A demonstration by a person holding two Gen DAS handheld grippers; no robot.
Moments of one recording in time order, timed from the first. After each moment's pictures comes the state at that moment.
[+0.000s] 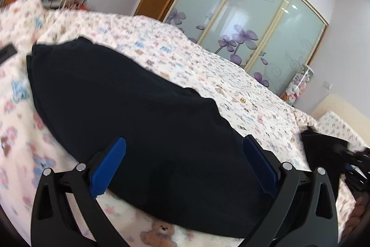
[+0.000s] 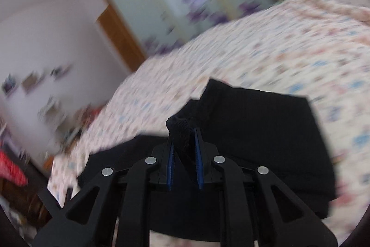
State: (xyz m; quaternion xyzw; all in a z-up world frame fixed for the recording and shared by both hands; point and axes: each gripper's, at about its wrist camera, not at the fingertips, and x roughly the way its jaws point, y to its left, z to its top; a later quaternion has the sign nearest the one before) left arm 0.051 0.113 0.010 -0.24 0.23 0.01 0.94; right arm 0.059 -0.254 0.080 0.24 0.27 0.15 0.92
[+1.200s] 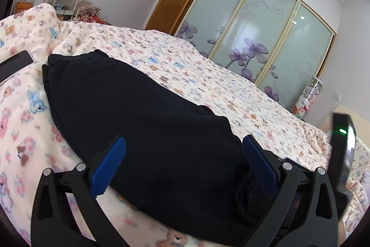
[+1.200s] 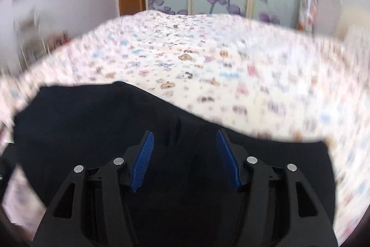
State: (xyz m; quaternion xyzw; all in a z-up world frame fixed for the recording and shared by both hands) left arm 0.047 0.128 0.015 -0.25 0.20 0.06 0.95; right arm 0.122 -0.114 0.043 -0.03 0.32 0.08 0.94
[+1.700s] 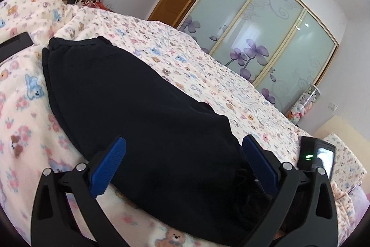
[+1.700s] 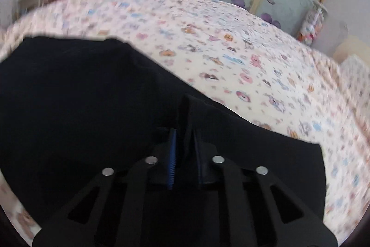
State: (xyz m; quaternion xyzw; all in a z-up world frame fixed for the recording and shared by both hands) left arm 0.047 0.141 0.009 -0.30 0.21 0.05 0.93; right arm 0.125 -0.102 0.012 -0.09 0.37 0.05 0.92
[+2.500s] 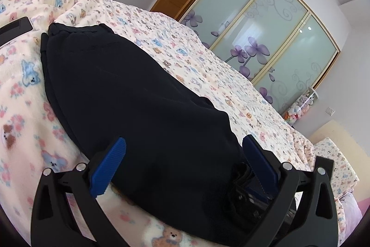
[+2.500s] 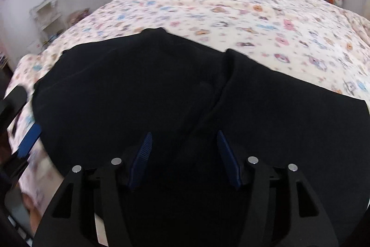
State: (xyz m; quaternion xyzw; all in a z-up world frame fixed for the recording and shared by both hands) left arm 0.052 0.144 0.003 -0.33 0.22 0.04 0.92; right arm 0.099 -0.108 0.002 0.00 0.42 0.20 0.89
